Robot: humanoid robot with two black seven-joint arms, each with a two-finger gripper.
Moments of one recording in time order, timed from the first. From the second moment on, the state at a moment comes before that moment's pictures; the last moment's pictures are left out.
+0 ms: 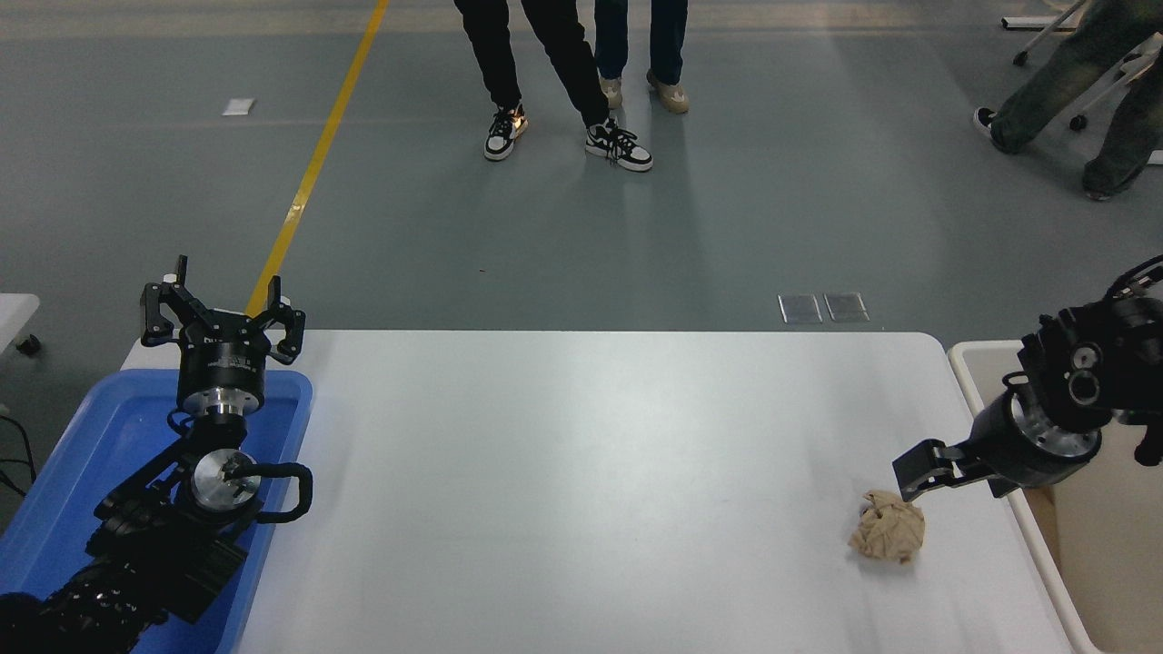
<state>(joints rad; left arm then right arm) -0.61 0.17 -1.00 -0.41 -0.12 -0.53 -0.60 1.48 -0.61 -0.91 1.27 -0.65 0.39 -0.13</state>
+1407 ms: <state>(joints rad) -0.61 0.17 -1.00 -0.41 -0.12 -0.53 -0.59 1.58 -0.61 -1.00 1.27 -0.63 0.27 -0.13</state>
